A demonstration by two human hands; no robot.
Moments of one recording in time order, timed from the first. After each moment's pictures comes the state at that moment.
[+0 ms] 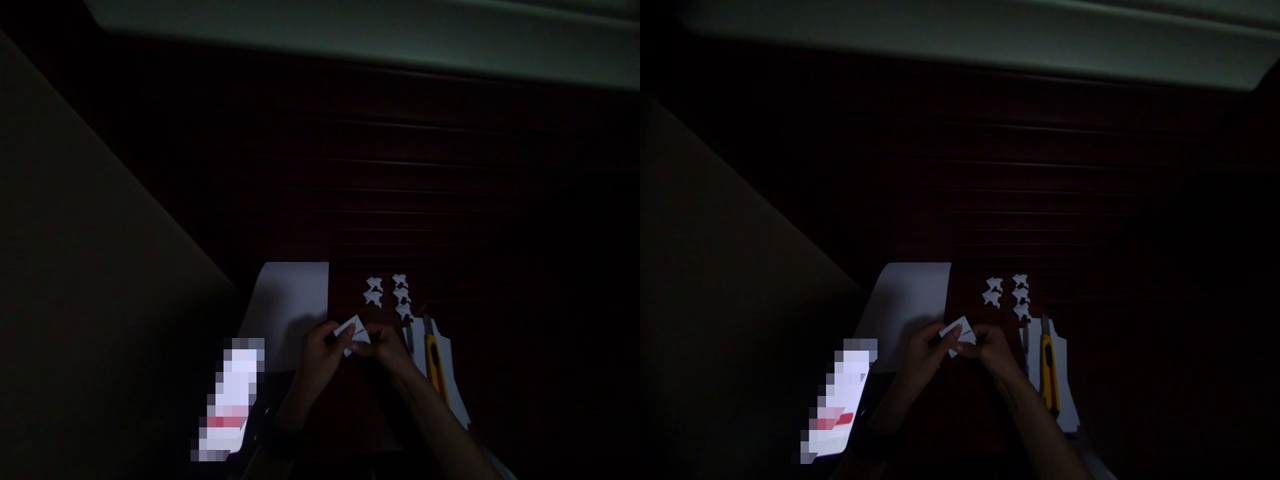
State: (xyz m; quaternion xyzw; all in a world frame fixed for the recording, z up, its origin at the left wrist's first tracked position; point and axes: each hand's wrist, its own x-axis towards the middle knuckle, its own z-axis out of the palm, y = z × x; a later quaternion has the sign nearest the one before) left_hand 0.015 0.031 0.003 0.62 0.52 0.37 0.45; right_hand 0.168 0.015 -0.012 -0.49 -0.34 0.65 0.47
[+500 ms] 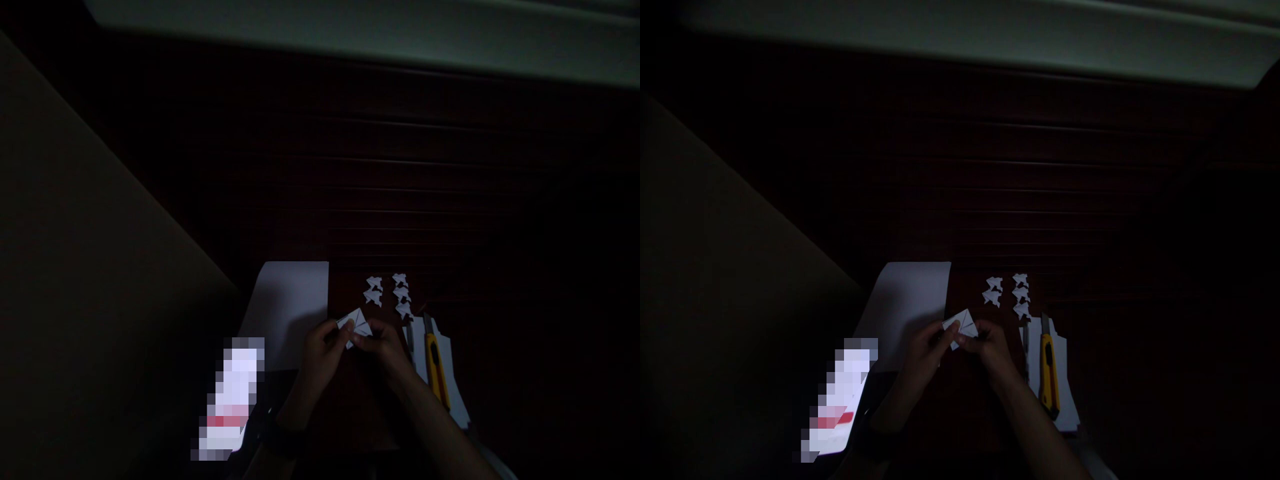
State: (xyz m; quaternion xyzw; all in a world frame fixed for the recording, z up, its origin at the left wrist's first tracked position) left_hand 0.019 0.029 0.006 0.55 0.51 0.41 0.52; right_hand 0.158 0.013 -0.014 -0.45 -0.30 0.65 0.54
